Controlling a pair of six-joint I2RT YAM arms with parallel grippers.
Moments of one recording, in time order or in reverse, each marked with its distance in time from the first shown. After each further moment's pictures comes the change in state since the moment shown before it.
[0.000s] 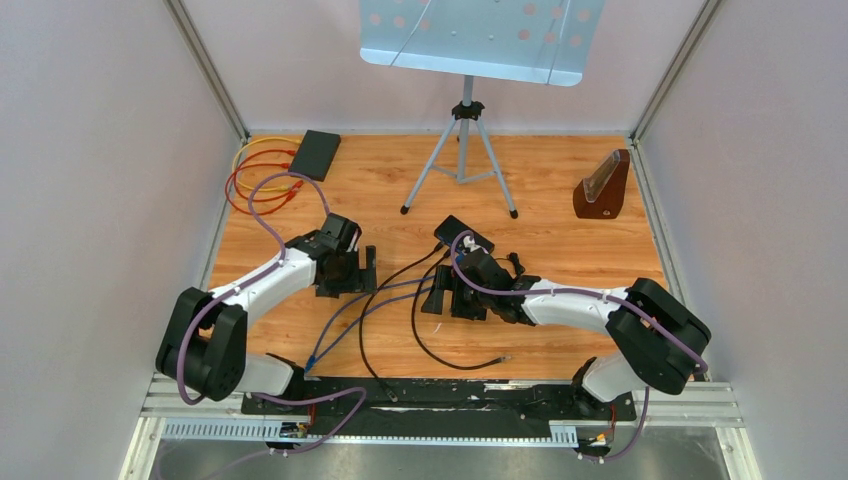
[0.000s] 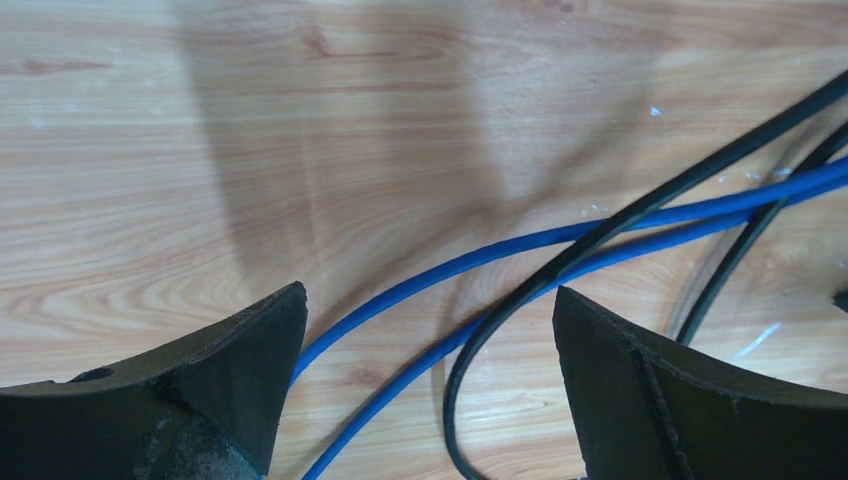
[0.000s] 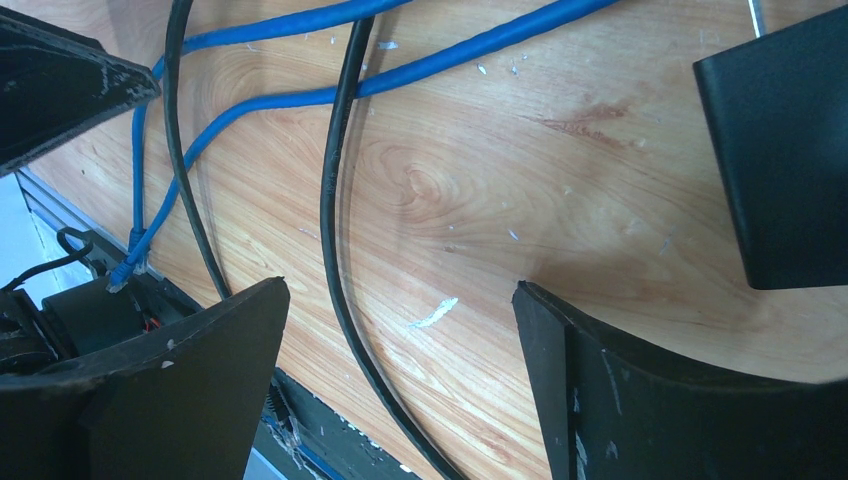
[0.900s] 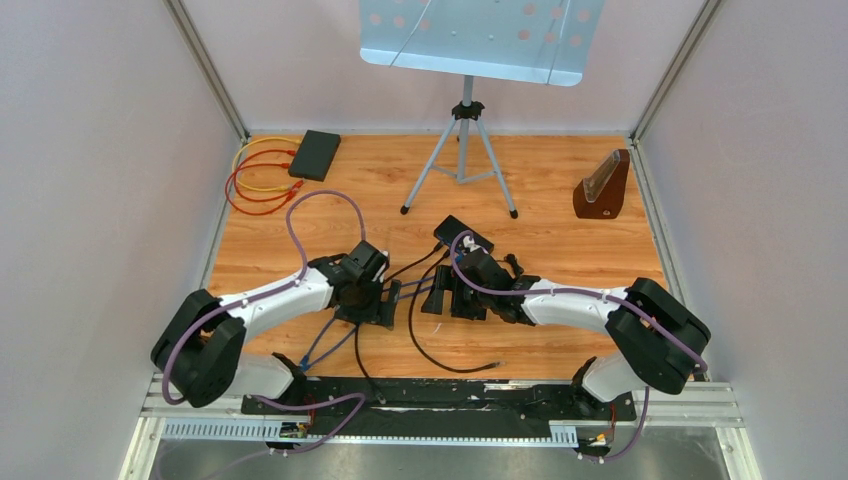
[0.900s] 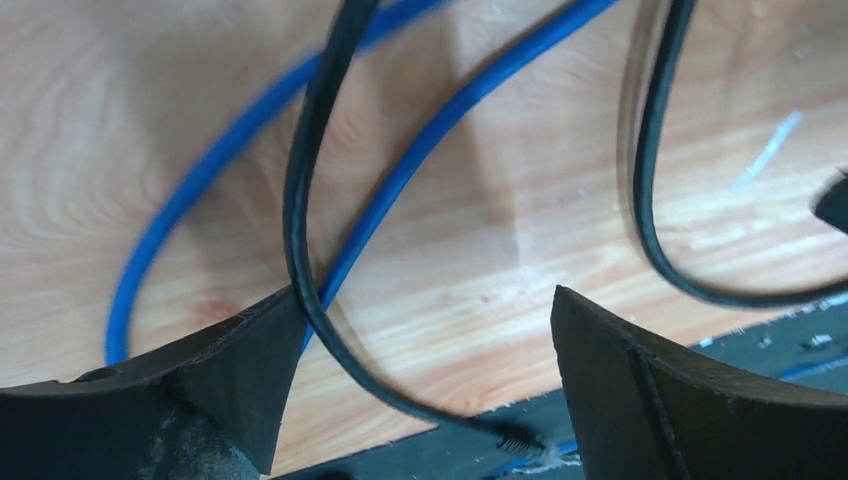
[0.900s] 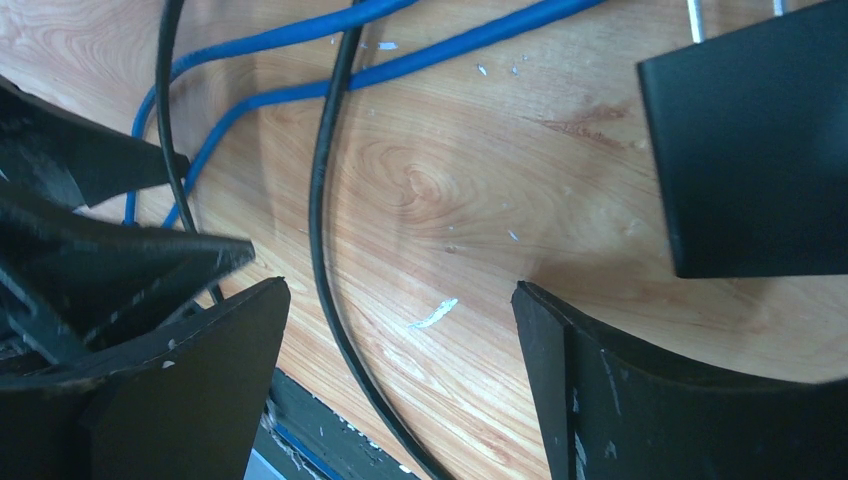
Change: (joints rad) left arm -0.273 -0.048 -0.100 0.001 0.087 -0.035; right arm 0.000 0.002 0.001 0.000 0.001 -0.003
